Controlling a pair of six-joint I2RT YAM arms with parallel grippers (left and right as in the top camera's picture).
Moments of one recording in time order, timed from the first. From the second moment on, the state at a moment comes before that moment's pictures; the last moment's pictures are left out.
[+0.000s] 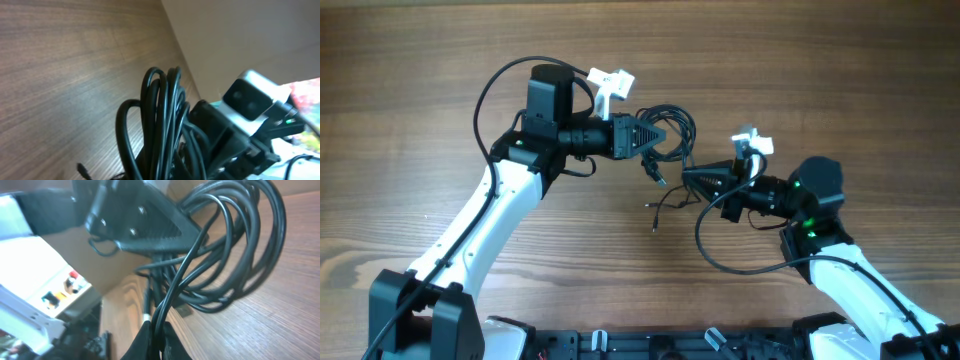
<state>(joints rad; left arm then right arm) -0.30 1.52 1.05 -0.19 0.98 -0.44 0.20 1.24 0.39 0.77 -1.06 0.57</state>
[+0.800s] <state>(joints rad) -0.49 1.52 1.05 -0.16 1.04 -0.26 0.18 1.25 0.38 0.80 -0.86 1.01</state>
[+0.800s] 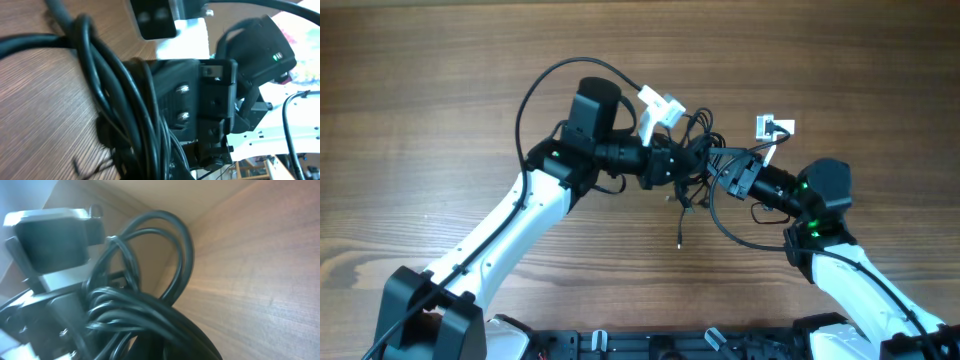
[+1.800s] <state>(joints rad) -0.34 1.52 1.06 -0.41 1.03 0.13 -0.02 1.25 0.38 1.04 -1.27 0.80</state>
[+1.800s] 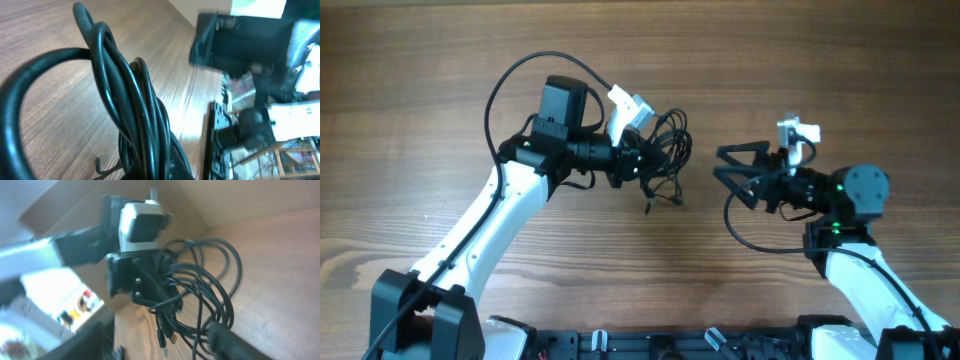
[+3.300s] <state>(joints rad) -0.49 1.53 1.05 -0.55 1.25 0.40 0.13 1.25 0.39 0.51 -0.71 0.46</state>
